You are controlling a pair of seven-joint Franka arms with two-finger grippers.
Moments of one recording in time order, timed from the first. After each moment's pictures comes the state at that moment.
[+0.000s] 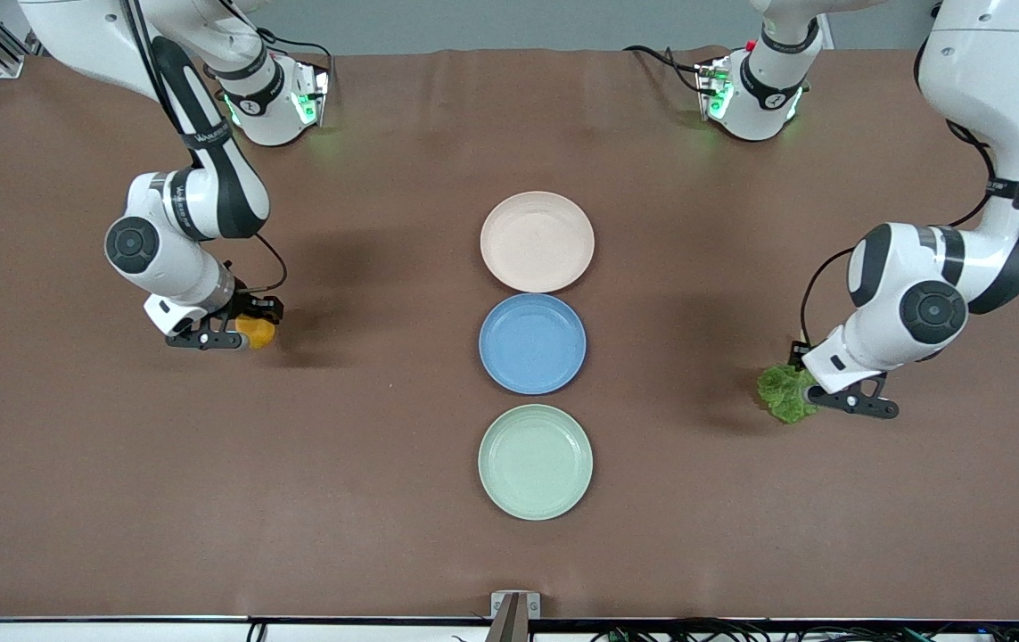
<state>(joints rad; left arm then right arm) 0.11 0.42 -0.18 -1.90 0.24 2.27 0.04 0.24 0.24 -0.13 -2.34 0.08 2.50 0.07</state>
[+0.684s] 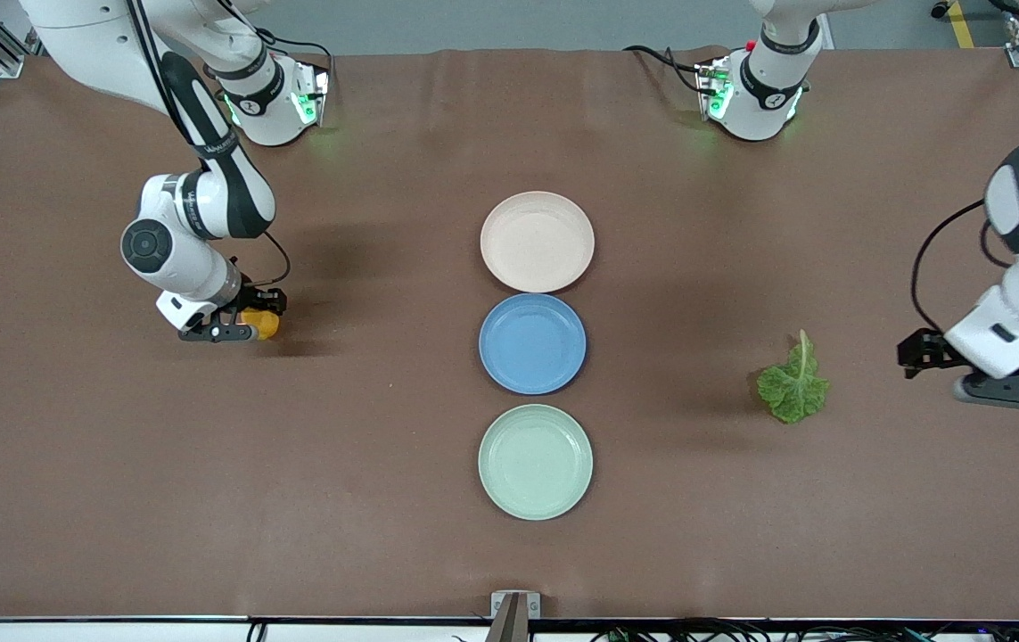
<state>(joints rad) 0.17 0.26 -0.18 -1.59 0.23 1.99 0.12 0.23 0.29 -0.13 -2.39 0.08 2.56 0.01</state>
